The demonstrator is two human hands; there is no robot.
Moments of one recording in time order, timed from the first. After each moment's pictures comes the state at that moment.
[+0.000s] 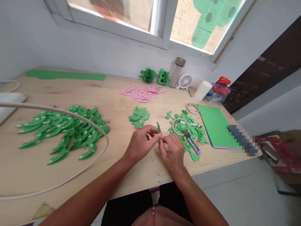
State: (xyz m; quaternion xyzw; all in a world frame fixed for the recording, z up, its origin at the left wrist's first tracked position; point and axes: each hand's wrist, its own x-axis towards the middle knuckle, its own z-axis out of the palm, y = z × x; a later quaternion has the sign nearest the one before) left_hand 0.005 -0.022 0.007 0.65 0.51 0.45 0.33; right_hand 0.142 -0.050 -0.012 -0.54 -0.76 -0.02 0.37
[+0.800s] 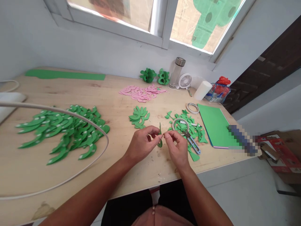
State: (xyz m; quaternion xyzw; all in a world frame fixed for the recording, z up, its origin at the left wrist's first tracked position) left_hand 0.005 -0.024 0.008 0.68 0.48 0.44 0.34; right_hand 0.150 -0.042 0.007 -0.55 -0.63 0.27 0.48
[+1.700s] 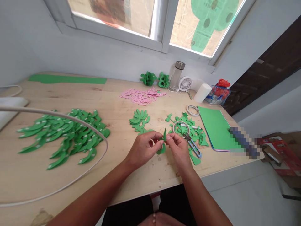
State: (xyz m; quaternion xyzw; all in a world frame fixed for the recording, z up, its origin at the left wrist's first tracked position) left_hand 0.005 -0.025 0.011 0.70 0.46 0.42 0.36; right_hand 0.149 -0.034 0.005 -0.53 -0.51 0.45 0.51
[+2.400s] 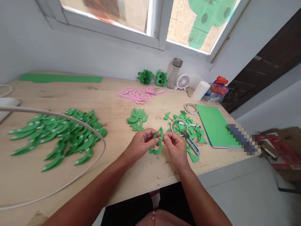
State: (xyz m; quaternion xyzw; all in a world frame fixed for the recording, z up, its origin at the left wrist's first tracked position) left_hand 0.004 -0.021 0.012 0.53 0.41 0.41 0.62; right_hand 0.146 -0.038 0.003 -0.53 -0.53 0.42 0.51
